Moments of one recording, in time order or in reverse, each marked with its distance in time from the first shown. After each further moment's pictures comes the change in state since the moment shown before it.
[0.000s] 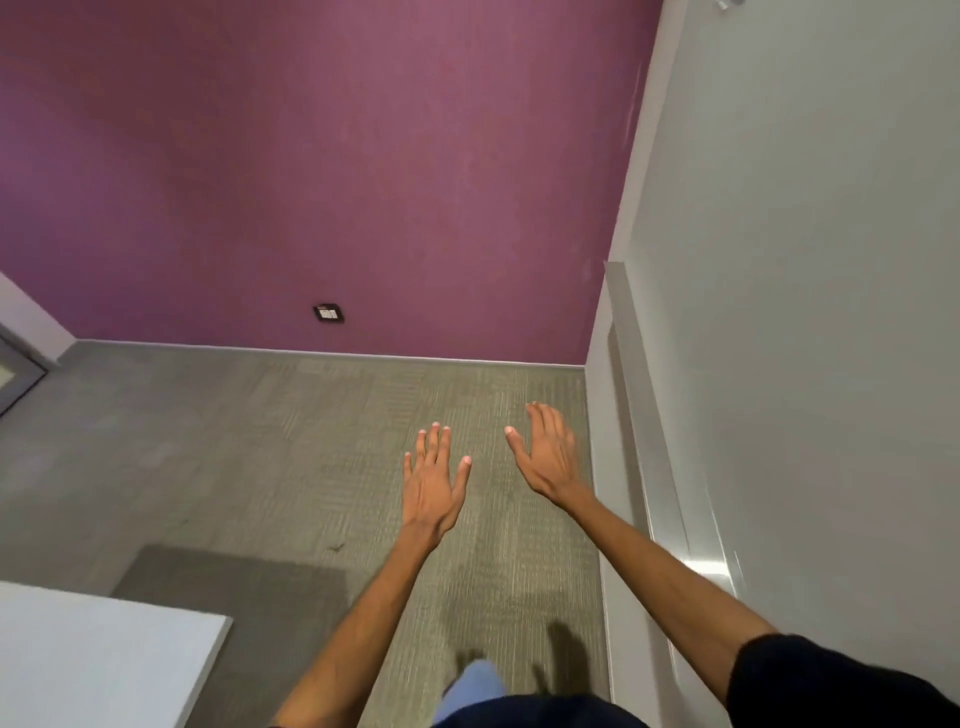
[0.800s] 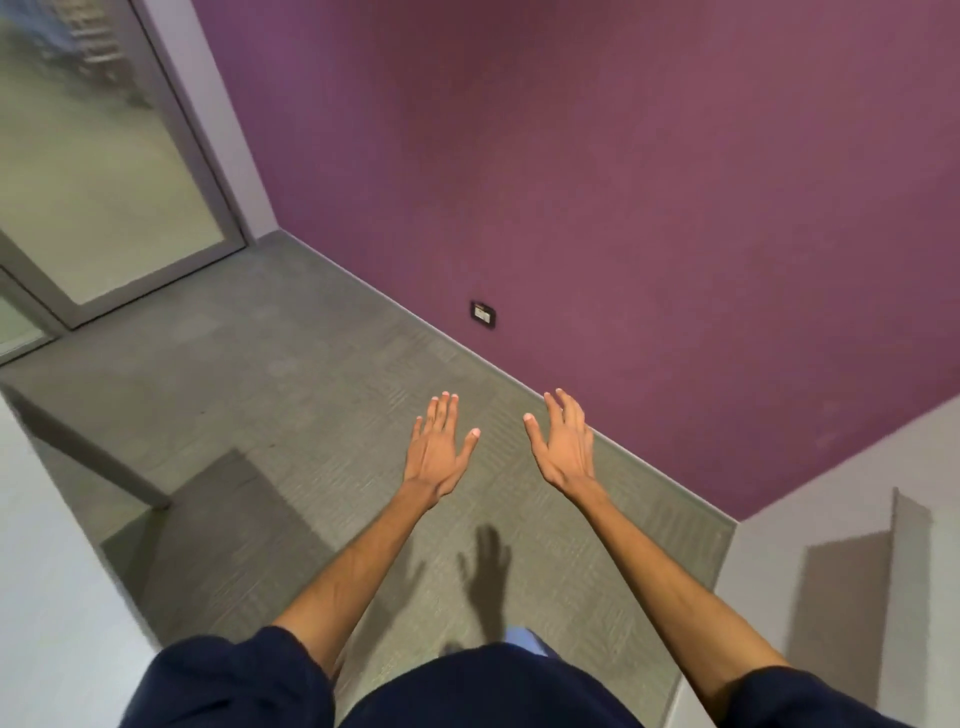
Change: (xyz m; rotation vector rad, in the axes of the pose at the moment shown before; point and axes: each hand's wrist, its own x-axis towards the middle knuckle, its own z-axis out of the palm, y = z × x) left_hand 0.293 -0.186 -0.108 -0.017 0.134 -0.400; right_hand 0.370 -0.178 0.125 0.027 -0.266 -0.341
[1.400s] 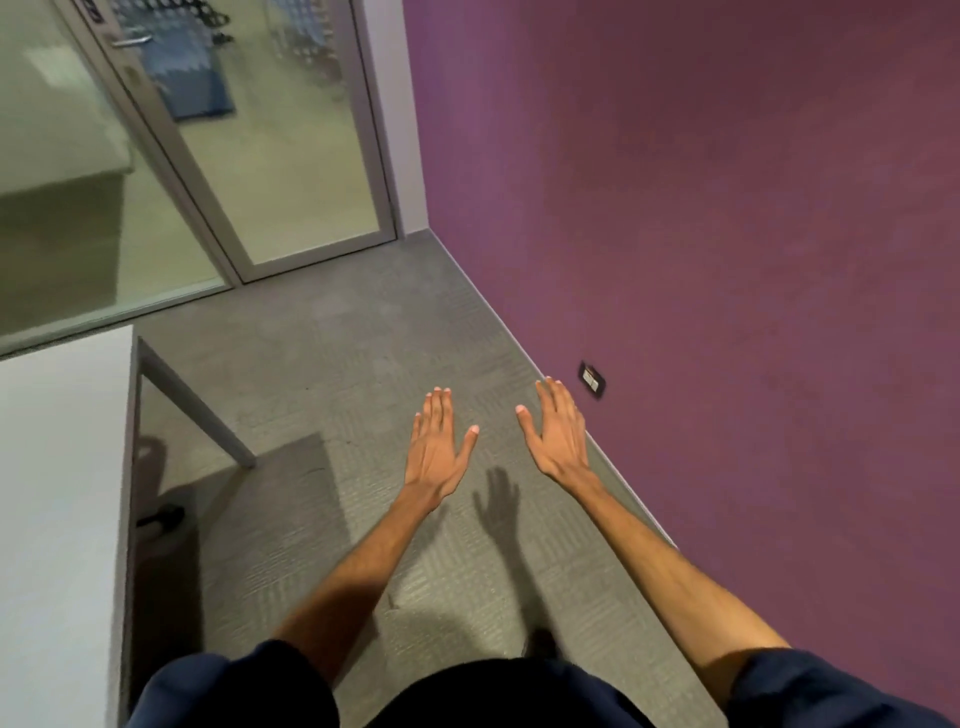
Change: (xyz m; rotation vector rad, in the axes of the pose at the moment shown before) left_hand 0.196 -0.052 -0.051 -0.056 0.249 -0.396; right_hand 0.290 -0.089 0.048 0.043 -0.239 -0.422
